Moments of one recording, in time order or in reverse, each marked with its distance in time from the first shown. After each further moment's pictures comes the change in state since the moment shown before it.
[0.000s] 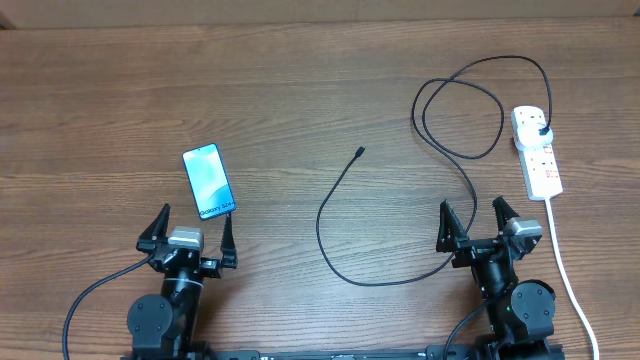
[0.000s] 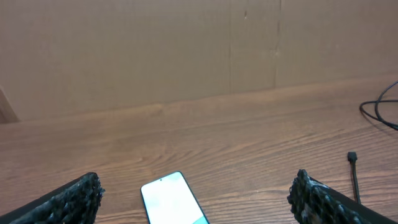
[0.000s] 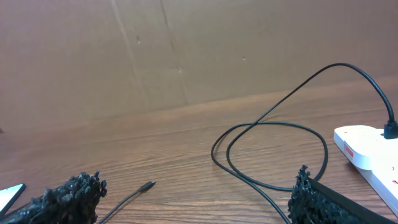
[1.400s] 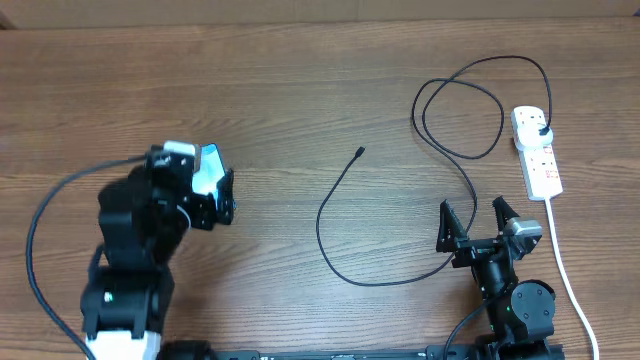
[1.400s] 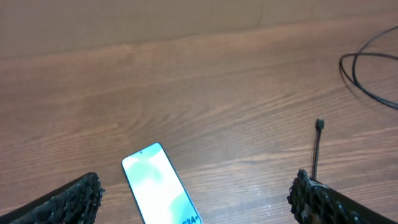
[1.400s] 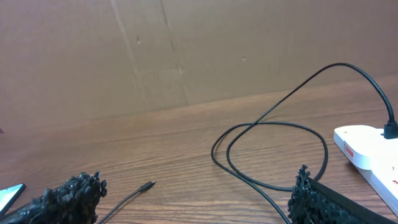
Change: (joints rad) left arm 0.000 0.819 0.695 -0.361 0.081 0.000; right arm 0.000 0.000 0.000 0.000 0.000 0.000
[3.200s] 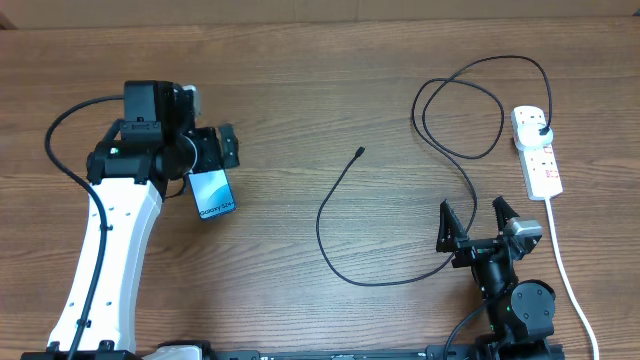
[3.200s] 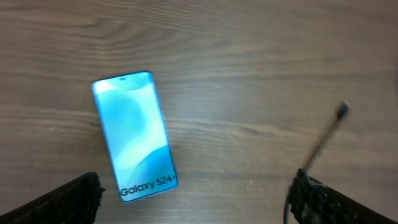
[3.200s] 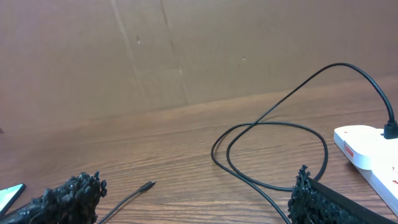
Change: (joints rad) left arm 0.000 0.596 0.441 -0.339 -0.039 -0.286; right arm 0.000 0.000 0.000 0.000 0.000 0.000
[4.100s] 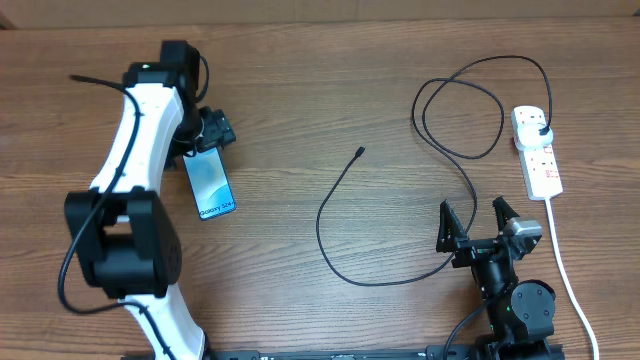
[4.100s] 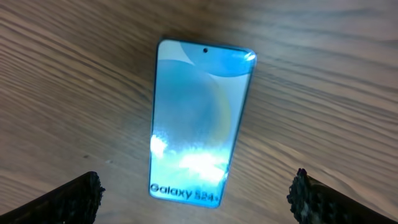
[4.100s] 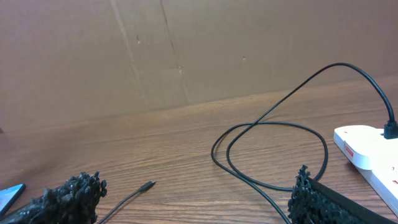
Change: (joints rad) left arm -0.001 0.575 0.433 -0.345 -0.230 -0.289; right arm 0.000 0.000 0.000 0.000 0.000 0.000
